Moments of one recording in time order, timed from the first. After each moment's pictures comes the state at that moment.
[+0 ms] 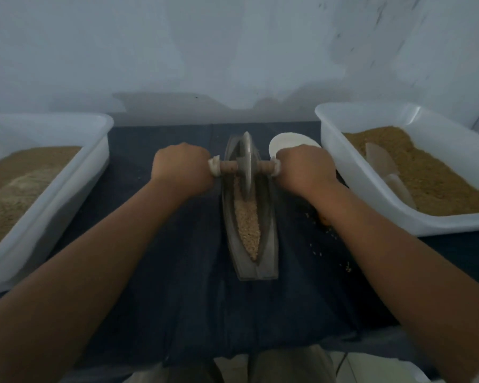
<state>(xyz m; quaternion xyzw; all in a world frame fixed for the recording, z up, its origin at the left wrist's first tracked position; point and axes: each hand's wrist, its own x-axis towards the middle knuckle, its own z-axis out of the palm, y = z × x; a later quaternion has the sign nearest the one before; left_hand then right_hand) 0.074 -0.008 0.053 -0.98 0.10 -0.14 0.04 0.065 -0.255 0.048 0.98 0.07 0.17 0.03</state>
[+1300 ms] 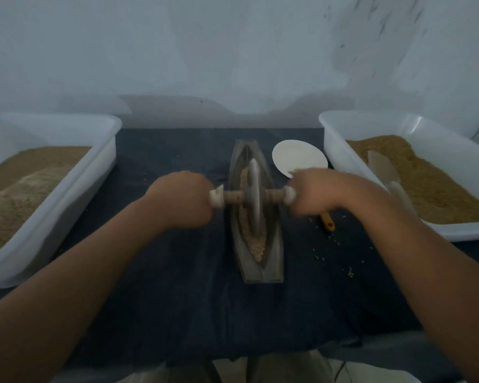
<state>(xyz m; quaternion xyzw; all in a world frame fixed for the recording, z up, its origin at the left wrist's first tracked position) 0.035 0.019 0.045 -0.99 0.17 0.02 -0.01 0.038 -0.269 0.076 0.98 0.13 -0.17 -0.01</state>
